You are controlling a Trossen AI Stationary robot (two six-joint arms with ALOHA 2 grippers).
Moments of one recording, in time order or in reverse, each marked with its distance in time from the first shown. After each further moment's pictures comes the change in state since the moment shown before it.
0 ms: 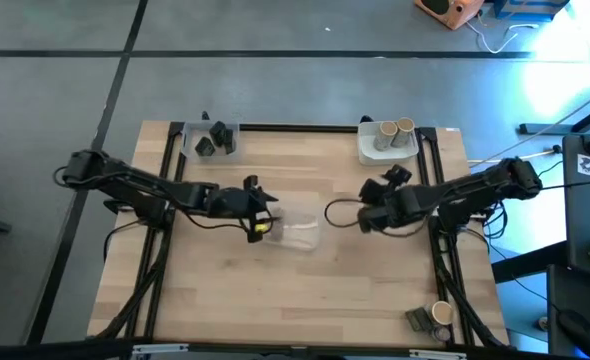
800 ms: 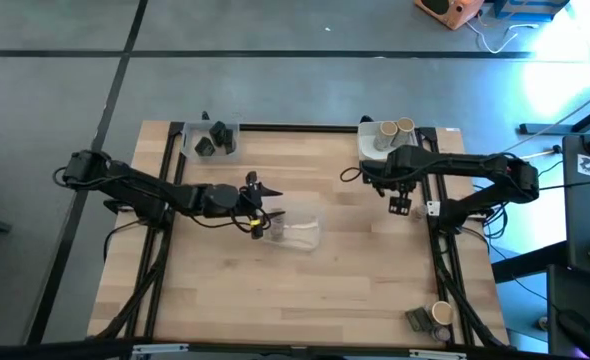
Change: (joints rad) left arm 0.023 0.007 -0.144 0.414 -0.001 0.095; right arm -0.456 0.000 0.005 -0.237 -0.531 -0.651
